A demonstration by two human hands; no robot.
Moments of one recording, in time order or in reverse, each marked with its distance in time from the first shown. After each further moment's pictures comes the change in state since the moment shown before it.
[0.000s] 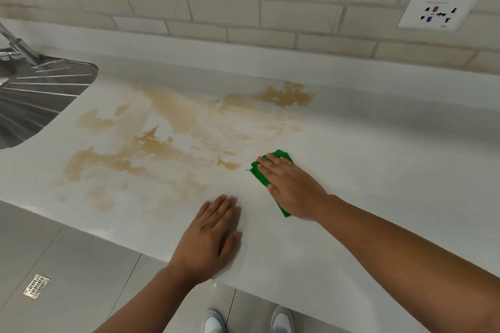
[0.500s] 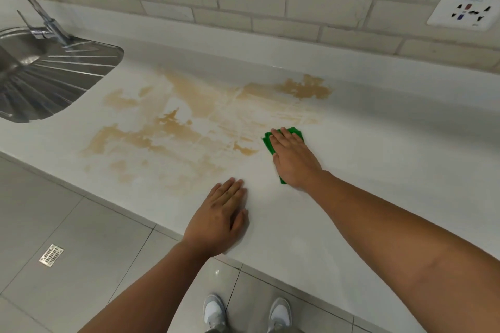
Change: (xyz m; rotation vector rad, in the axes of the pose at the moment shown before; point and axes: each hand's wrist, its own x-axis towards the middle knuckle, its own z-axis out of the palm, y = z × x) left_hand -0.006 0.000 0.003 0.011 0.032 -0.101; right_hand 0.048 -0.011 -0.001 -0.039 0.015 0.183
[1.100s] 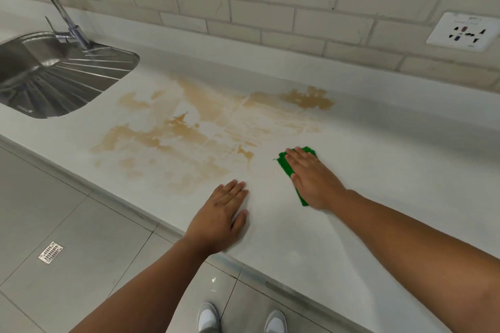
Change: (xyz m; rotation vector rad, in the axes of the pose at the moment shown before) left_hand -0.001 0.000 0.004 0.013 -0.007 -0.028; right_hand -0.054 0.031 -0.004 0.020 0.015 -0.133
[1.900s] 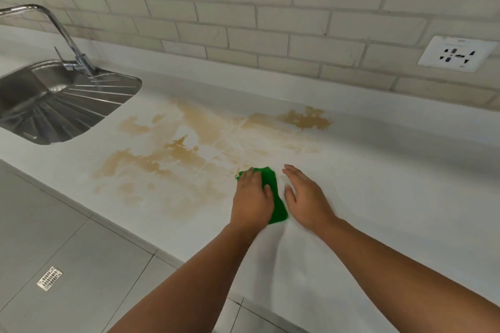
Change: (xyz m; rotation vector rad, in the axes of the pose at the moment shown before) left_hand 0.113 0.066 -0.012 -0.270 0.123 -0.404; right_hand 0.010 -0.032 -0.012 0.437 0.231 0.228
